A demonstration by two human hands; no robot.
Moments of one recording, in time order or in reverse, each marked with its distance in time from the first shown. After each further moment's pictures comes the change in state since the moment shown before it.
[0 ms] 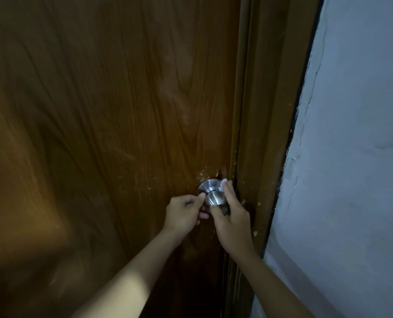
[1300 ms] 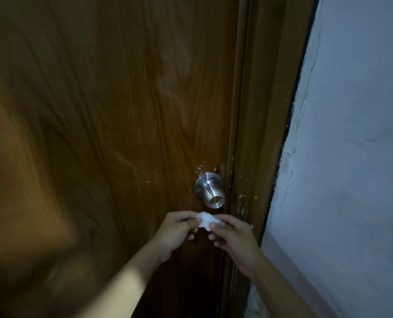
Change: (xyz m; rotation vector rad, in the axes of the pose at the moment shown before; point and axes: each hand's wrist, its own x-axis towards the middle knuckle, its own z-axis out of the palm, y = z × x) left_hand -0.029 -0.022 -0.017 -0.057 -0.243 -0.135; right_hand -0.031 0.017 -0.022 0.514 -0.227 0.529
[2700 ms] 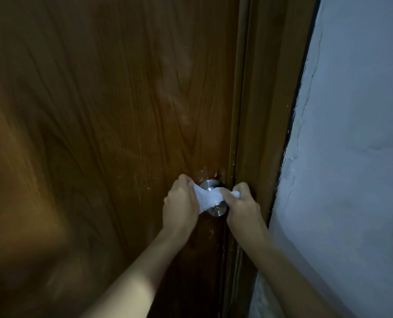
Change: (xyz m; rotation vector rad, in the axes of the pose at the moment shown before) left_hand 0.027 0.039 0.014 0.595 0.649 0.526; right_hand 0.024 -0.042 0.002 -1.205 0.306 -0.609
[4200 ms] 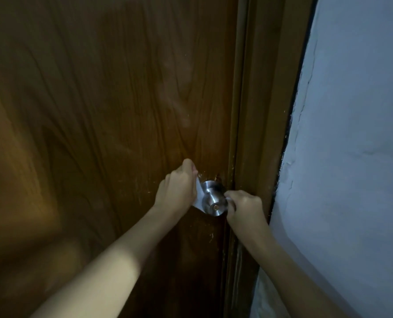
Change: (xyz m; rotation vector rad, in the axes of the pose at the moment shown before) left_hand 0.034 0.014 -0.026 0.203 -0.179 0.318; right_hand 0.007 -0.007 -0.016 0.071 0.093 -0.045
